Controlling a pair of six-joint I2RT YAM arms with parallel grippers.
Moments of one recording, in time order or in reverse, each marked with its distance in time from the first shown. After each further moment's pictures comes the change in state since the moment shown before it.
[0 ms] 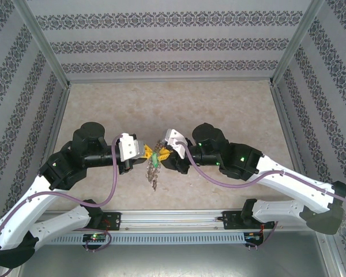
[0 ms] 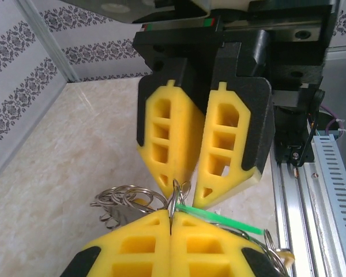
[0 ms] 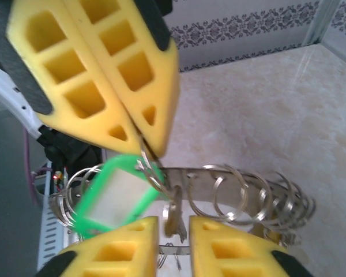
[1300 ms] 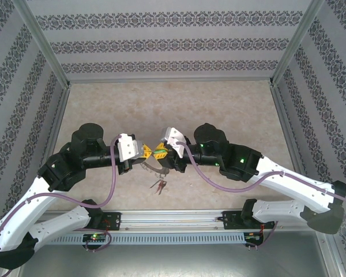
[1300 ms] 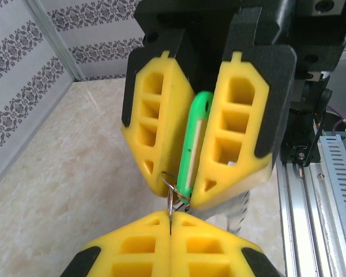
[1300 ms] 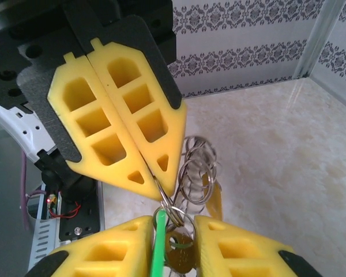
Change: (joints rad) left arm 0.000 -0.017 -0.010 0.007 -0.019 -0.007; right arm 0.016 -0.010 -0.013 0.107 0.021 -0.012
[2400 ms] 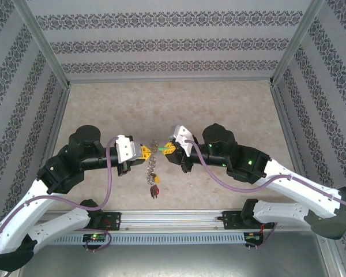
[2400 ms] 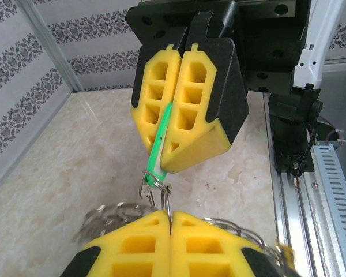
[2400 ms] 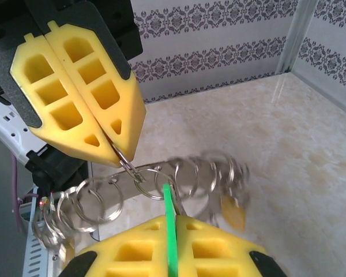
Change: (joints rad) left arm 0.003 -0.031 -0.029 0.039 0.031 -0.019; right arm -0.041 -0.061 -0.040 -0.020 0.013 0.025
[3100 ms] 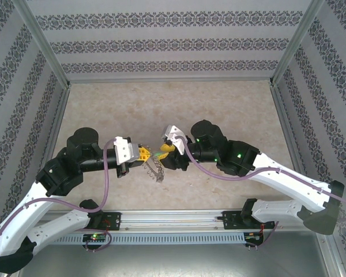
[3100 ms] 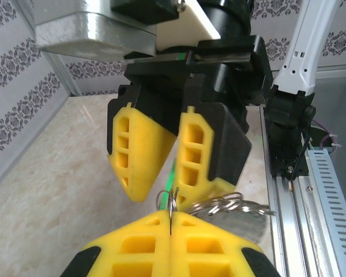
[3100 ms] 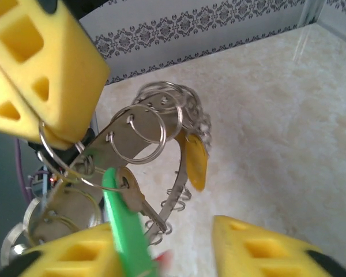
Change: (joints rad) left arm 0.006 -0.031 -0.030 0.028 0.019 -0.018; right arm -0.027 0.088 0.042 -0.086 -0.064 0.023
